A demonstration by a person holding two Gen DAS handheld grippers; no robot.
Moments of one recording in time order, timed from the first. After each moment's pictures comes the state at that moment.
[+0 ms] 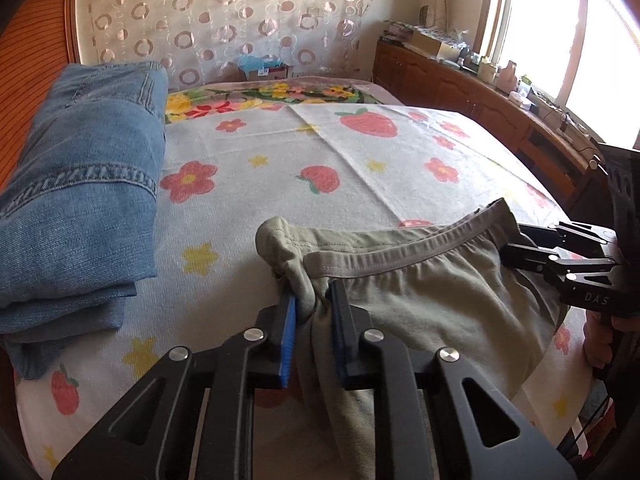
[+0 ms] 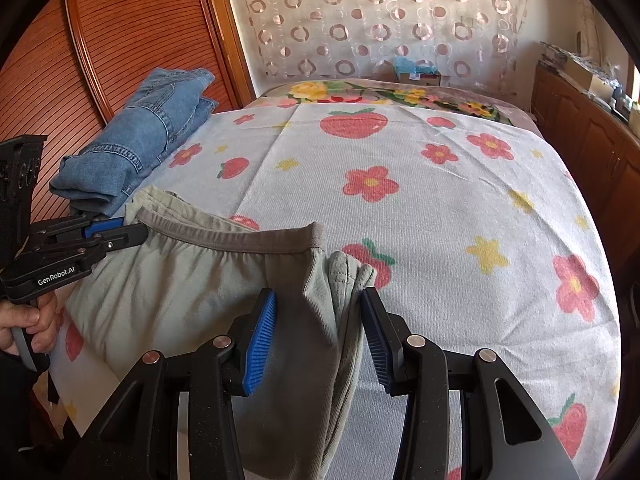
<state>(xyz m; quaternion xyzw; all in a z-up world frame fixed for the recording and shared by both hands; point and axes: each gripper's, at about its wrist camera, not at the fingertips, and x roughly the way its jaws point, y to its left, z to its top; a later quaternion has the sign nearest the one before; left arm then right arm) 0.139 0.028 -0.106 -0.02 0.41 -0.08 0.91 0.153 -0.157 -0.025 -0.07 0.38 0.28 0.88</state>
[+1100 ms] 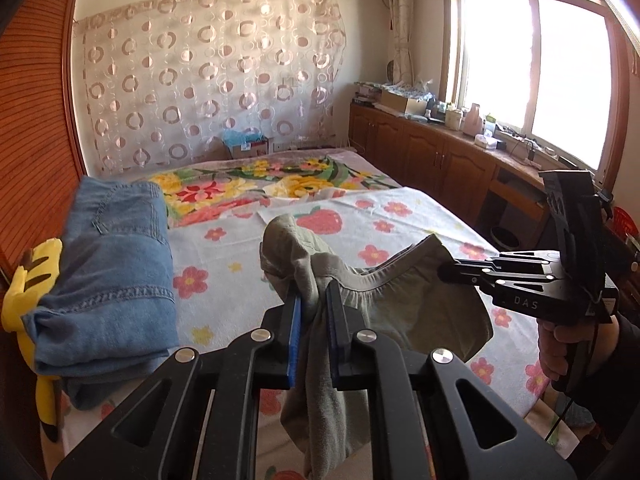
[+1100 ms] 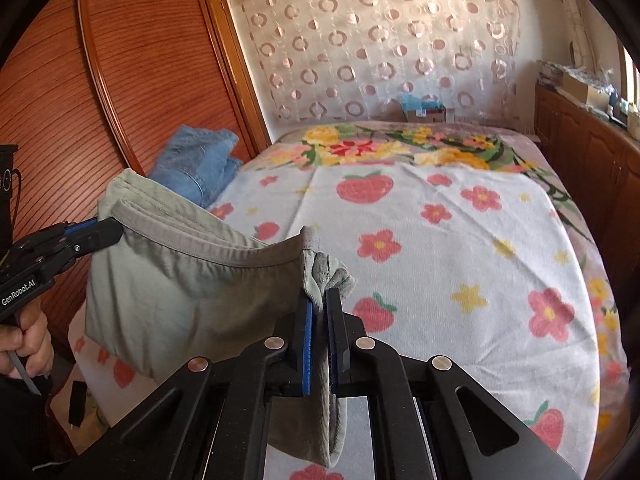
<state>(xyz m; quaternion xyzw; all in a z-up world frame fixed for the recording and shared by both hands) 0.092 0.003 -0.009 0.01 0.29 -0.10 0.95 0.124 -0.179 0.020 -0.02 0.31 0.31 0.90</state>
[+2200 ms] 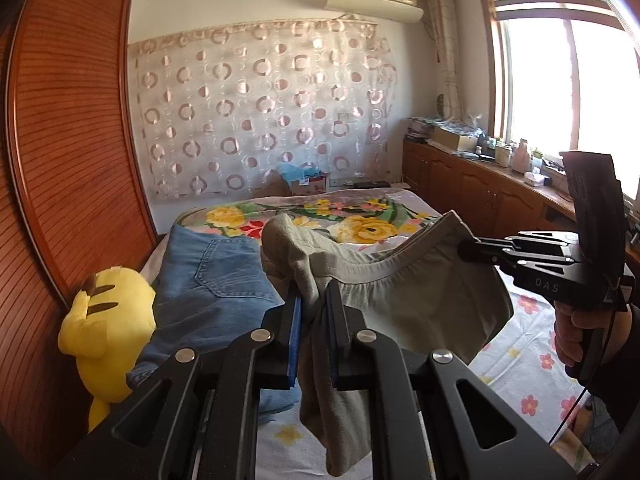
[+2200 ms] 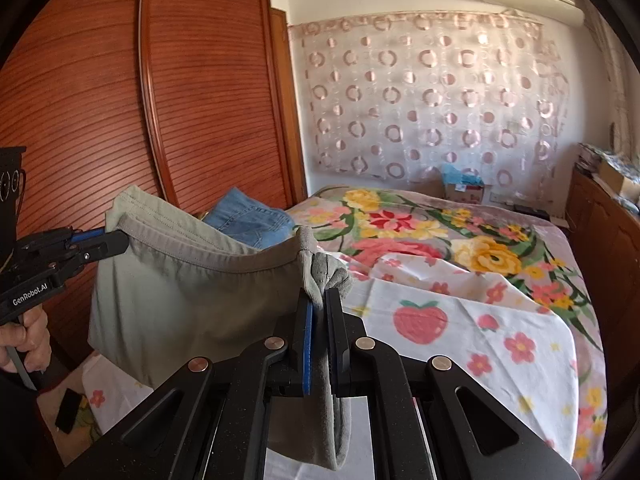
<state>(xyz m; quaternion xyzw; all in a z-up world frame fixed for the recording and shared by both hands) 0.102 0.093 0.037 0.01 0.24 -0.01 0.97 0.164 -0.114 0.058 -0.08 0.22 0.38 0.90</state>
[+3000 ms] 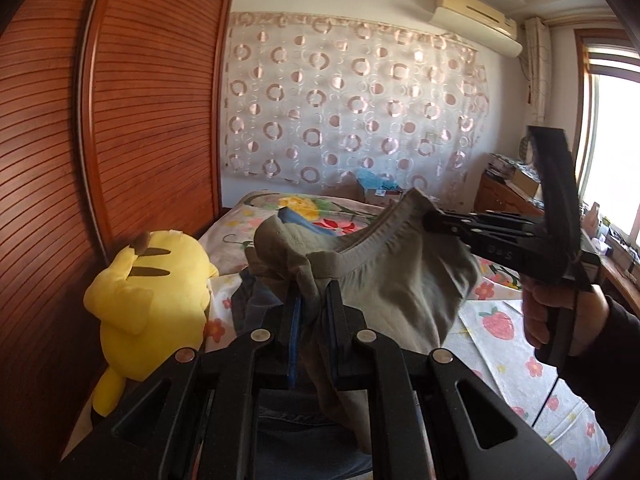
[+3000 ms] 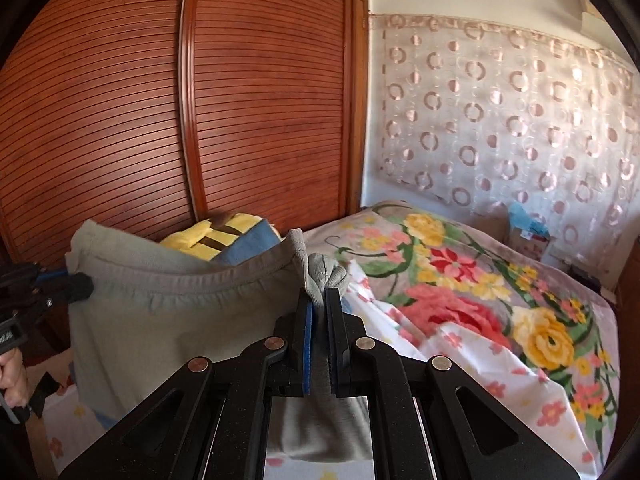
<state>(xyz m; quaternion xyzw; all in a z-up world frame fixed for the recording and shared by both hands) 0.132 0.190 0.004 -0.09 0.23 0.12 0.96 0.343 0.045 0.048 -0.15 0.19 0.48 0.84</state>
